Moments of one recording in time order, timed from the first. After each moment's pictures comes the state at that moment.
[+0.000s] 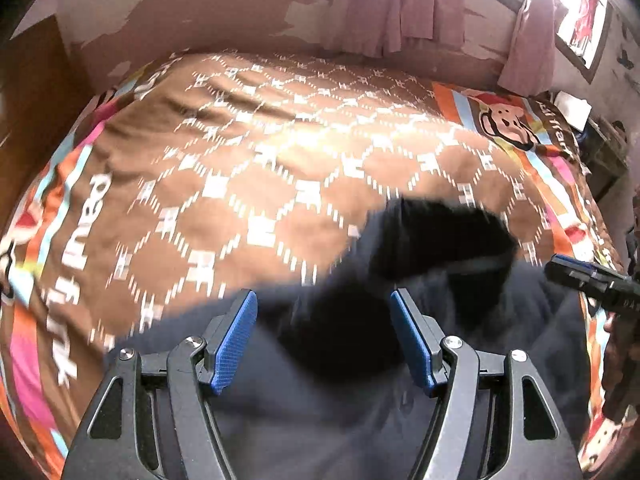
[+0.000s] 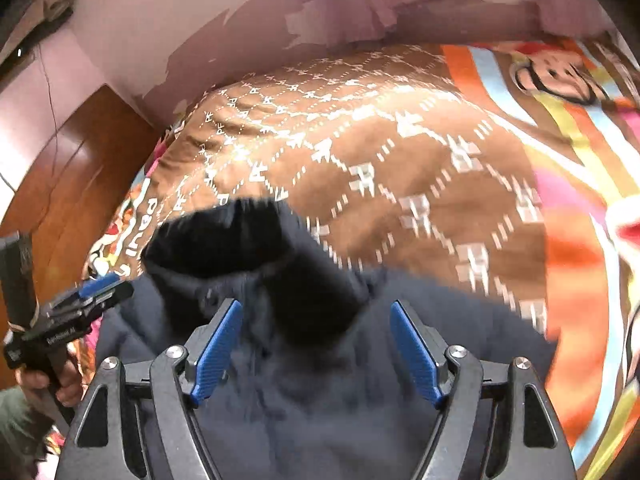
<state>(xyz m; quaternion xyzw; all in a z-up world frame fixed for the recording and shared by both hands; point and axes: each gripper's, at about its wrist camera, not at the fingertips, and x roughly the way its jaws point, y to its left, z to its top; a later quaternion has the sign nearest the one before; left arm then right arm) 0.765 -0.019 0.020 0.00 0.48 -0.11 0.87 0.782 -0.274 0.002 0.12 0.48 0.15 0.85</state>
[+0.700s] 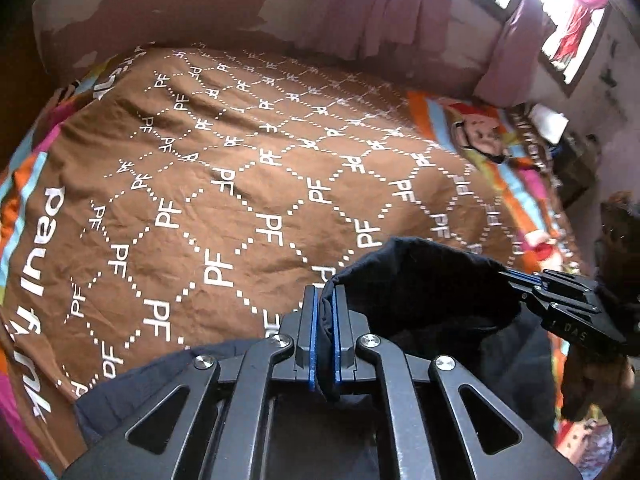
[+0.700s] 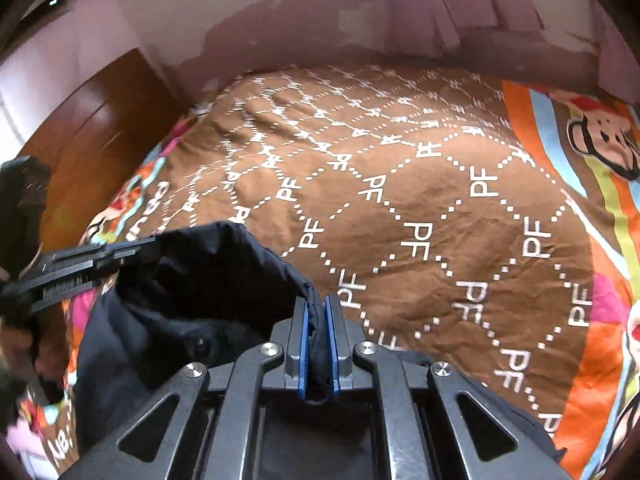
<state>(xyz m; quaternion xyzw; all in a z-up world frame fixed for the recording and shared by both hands) 0.793 -0.010 0.026 -0.05 0.48 -0.18 0.86 0.800 -0.249 0.010 0.05 0.46 0.22 0.86</state>
